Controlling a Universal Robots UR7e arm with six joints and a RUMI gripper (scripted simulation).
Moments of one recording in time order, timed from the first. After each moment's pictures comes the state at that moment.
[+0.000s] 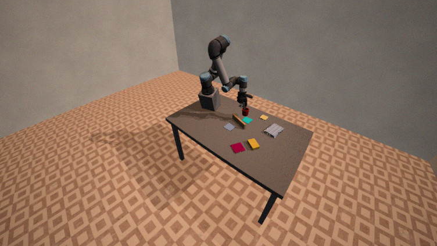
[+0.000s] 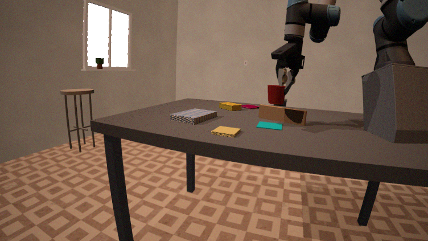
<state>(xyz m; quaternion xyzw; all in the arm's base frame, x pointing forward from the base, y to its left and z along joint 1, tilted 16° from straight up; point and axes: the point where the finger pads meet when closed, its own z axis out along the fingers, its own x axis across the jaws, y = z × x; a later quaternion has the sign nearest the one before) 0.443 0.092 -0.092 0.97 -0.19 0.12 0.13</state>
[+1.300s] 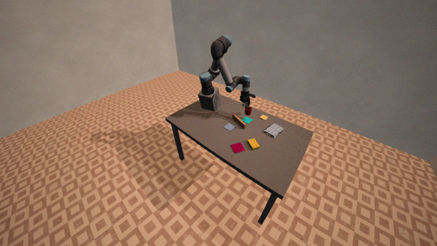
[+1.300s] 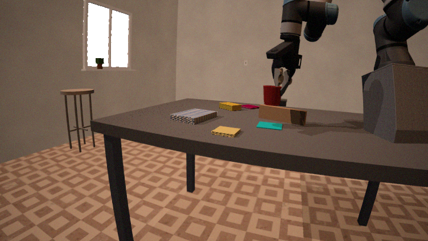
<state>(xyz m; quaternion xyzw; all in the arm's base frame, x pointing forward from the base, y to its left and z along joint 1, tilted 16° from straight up) 0.455 0.126 -0.101 0.97 -0.19 0.12 0.13</state>
